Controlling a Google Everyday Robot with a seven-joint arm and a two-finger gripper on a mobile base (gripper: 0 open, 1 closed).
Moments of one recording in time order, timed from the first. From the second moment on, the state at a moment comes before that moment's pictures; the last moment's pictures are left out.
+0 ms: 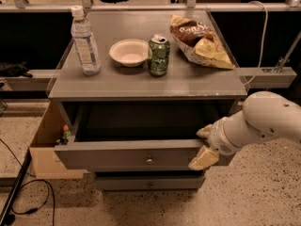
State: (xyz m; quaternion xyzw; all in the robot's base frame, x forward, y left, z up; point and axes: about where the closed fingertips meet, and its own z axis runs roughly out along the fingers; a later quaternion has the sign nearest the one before) arm 0.482 -0.155 0.672 -0.55 0.79 0.12 0.23
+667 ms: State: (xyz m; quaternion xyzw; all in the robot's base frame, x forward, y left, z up) arm 0.482 -0.155 0.672 -0.55 0.79 0.12 0.23
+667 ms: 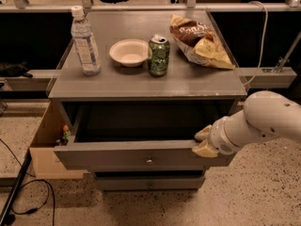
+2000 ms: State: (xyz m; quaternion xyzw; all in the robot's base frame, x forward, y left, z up) arm 0.466 -0.168 0.683 -0.53 0.80 0.13 0.23
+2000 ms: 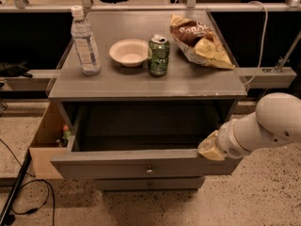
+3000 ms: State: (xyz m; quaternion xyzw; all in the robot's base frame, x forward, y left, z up) arm 0.466 -0.168 0.683 -0.53 0.80 0.13 0.23
